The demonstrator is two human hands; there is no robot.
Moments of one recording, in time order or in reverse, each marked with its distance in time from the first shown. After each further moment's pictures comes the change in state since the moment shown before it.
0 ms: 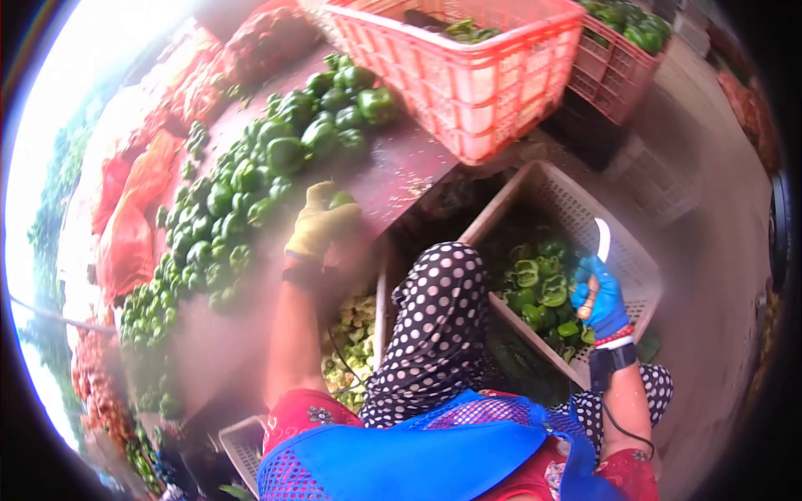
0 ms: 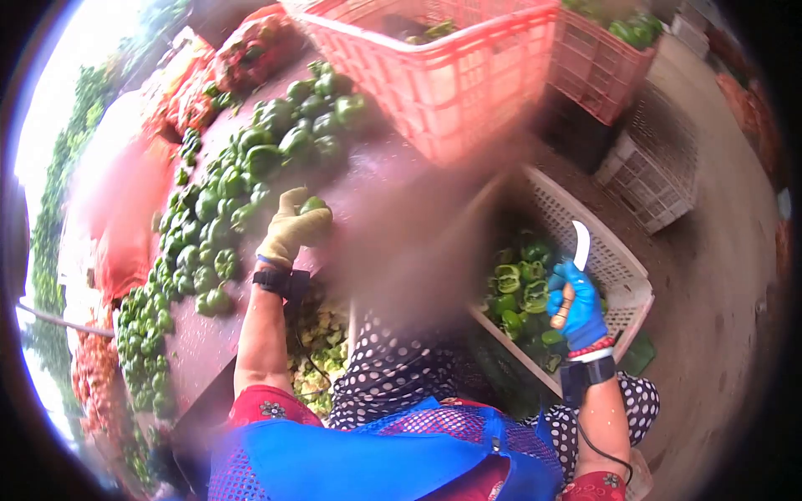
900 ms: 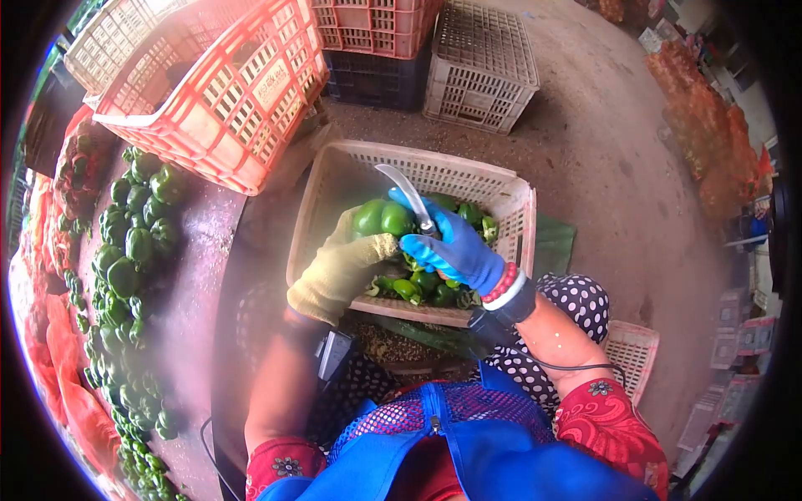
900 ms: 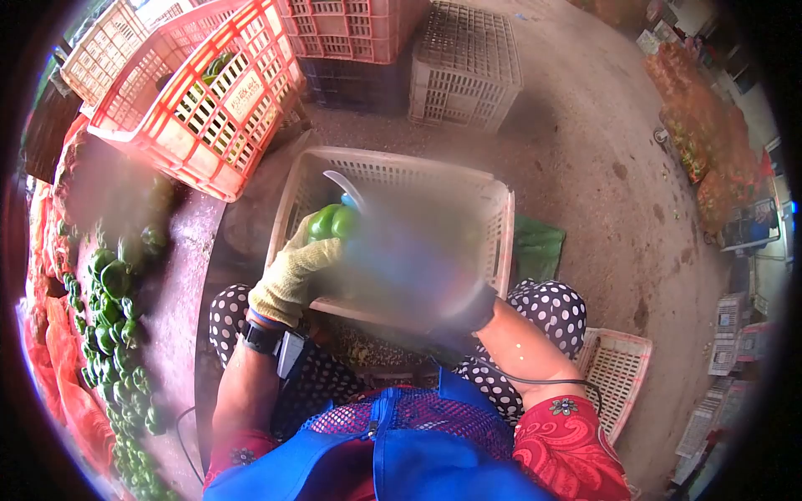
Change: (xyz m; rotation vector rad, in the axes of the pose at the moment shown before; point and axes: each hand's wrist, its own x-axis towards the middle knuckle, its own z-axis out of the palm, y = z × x) left_hand -0.123 0.117 0.267 -0.537 -1.043 -0.093; right_hand -0.056 -0.041 0.045 -0.533 -0.272 -0.388
